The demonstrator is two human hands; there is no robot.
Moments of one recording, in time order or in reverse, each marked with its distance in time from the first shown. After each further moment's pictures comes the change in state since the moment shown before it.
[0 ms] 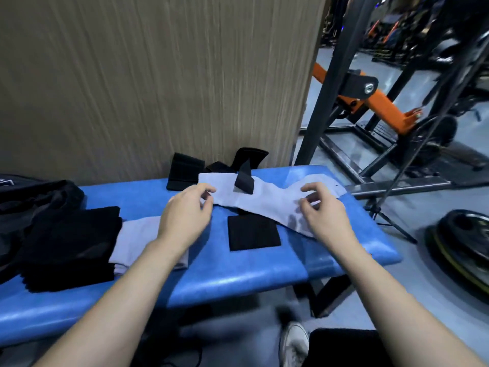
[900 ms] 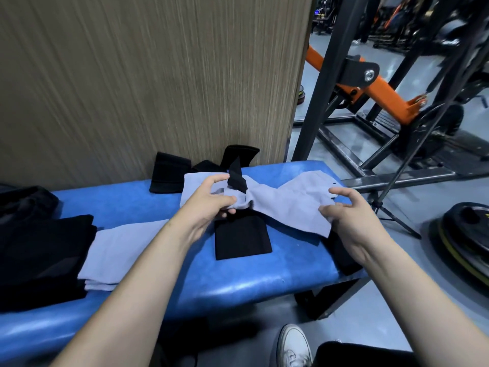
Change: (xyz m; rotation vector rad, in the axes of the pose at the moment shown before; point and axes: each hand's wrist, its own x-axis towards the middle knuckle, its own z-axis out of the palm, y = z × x) left_hand 0.038 0.043 0.045 -0.848 -0.395 -0.436; right_hand 0.025 0.043 -0.033 0.687 0.010 0.459
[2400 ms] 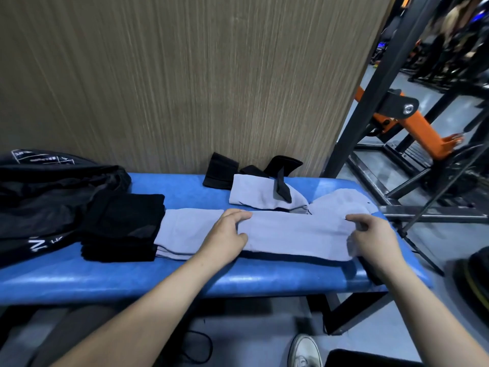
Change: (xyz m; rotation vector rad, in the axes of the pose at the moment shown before) left_hand -0.086 -0.042 -0.050 0.502 0.131 0.163; right_hand -0.025 0.010 0.020 -0.728 0.056 -0.247
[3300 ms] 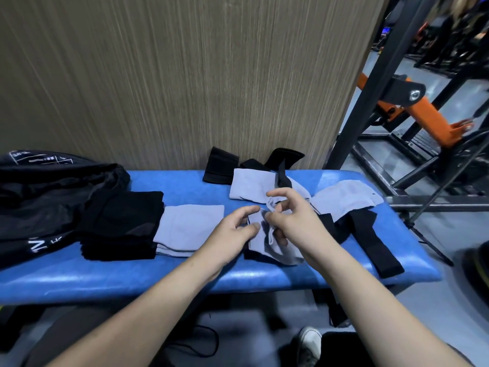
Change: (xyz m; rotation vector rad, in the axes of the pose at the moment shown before) left_hand -0.015 0.013 0.001 -0.487 -0.125 -0.056; right_hand -0.062 -0.103 0.075 0.496 -0.448 -0.104
